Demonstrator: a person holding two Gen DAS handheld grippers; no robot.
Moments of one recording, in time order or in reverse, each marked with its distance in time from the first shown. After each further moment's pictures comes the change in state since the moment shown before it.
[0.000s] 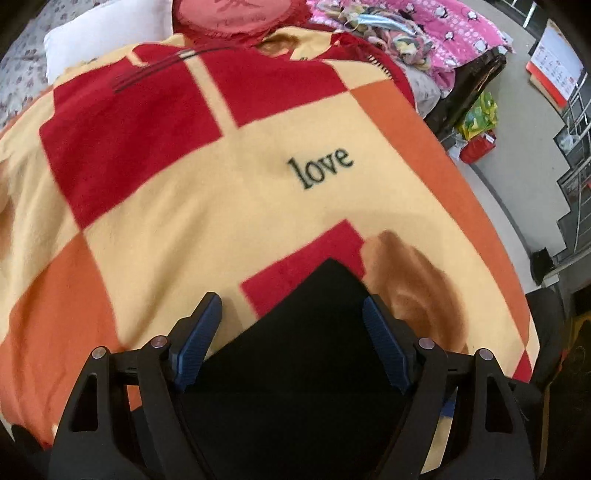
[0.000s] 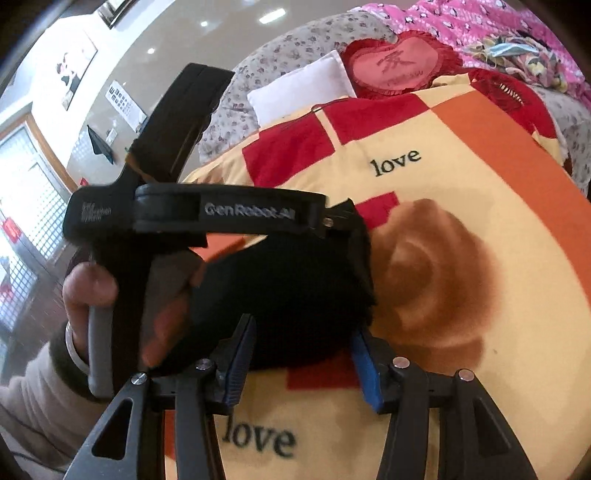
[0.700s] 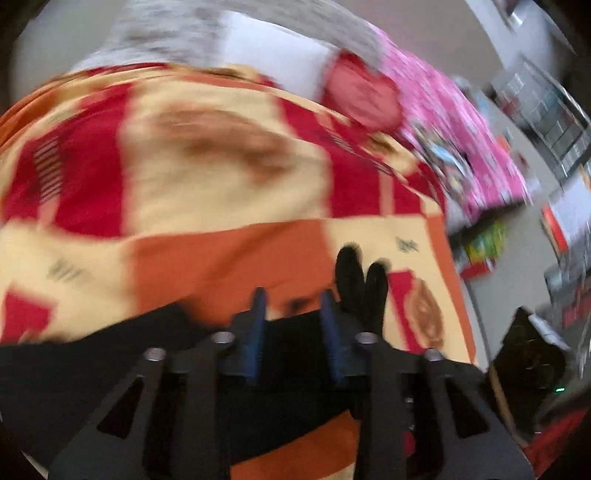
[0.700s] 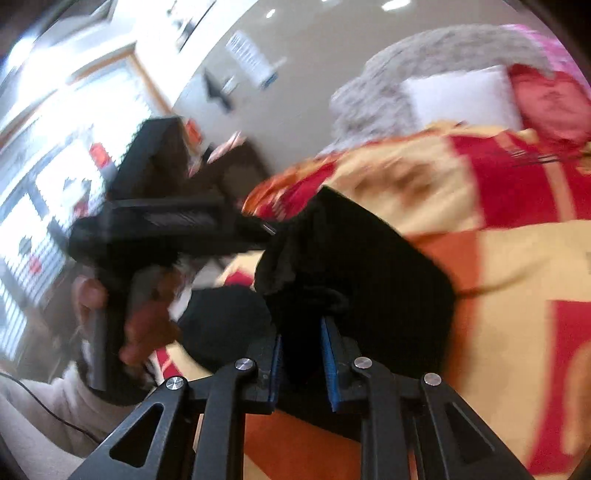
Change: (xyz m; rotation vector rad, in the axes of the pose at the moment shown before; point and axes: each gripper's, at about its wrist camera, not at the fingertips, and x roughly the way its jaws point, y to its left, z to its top) left arm -0.200 0.184 -0.132 -0.478 -0.261 -0.008; right arm 0.069 0.188 0.010 -0.334 0.133 0.359
